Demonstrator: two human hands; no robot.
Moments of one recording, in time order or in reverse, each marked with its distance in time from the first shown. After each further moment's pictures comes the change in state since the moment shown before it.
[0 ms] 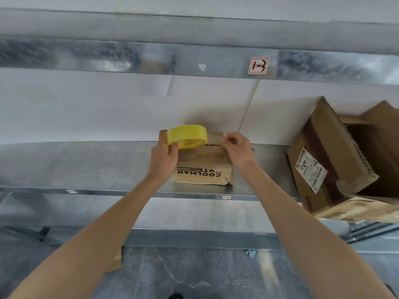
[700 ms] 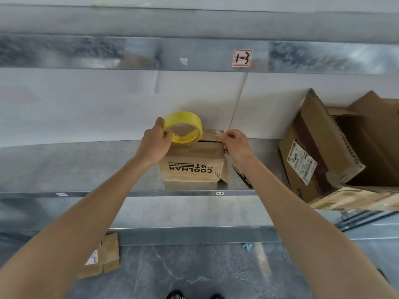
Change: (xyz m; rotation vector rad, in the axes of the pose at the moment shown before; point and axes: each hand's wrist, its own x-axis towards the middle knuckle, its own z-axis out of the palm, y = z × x) left_hand 0.036 0.013 -0.005 0.248 -0.191 0.001; right_hand 0.012 0.009 -0.016 0.052 0.007 0.211
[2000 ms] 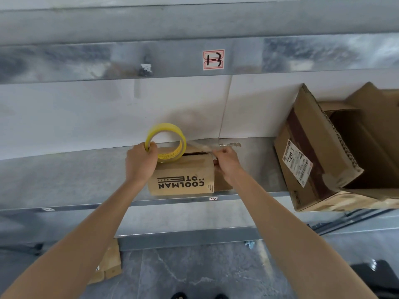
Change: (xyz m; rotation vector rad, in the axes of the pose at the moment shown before) left_hand -0.002 -0.018 0.036 0.033 0.178 -0.249; right_hand 0.025 0.053 0.000 0.186 -0.041 0.254
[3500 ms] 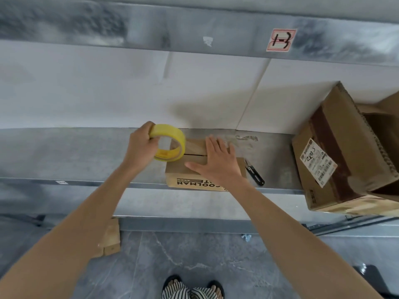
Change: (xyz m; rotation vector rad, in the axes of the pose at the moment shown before) left_hand 0.008 -0.038 -0.040 -0.190 -0.075 0.195; right_hand -0.036 0.027 0.050 -1.467 -0.098 -0.608
